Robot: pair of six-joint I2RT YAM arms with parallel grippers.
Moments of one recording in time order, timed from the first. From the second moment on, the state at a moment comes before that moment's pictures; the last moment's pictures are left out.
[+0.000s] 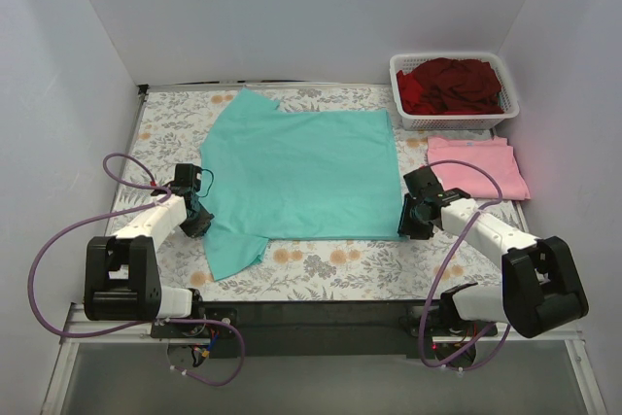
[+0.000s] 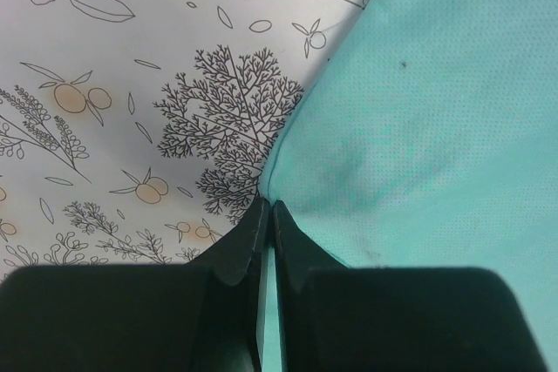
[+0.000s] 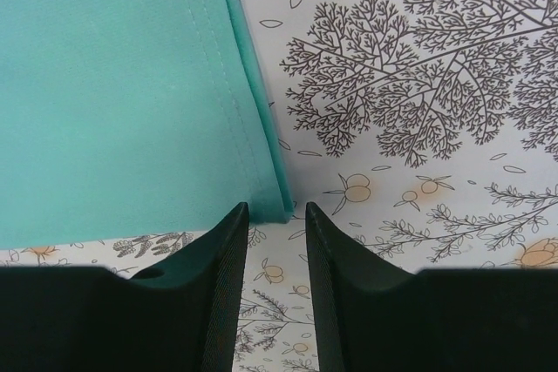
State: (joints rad) left arm -0.03 1.36 0.68 -0.59 -0.24 -0.74; right arm 0.38 1.28 0.65 -0.59 0.09 0.58
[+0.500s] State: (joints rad) left arm -0.03 1.35 0.68 -0.58 -0.22 -0.74; right arm 0.38 1.30 0.64 -0.58 0.09 0.62
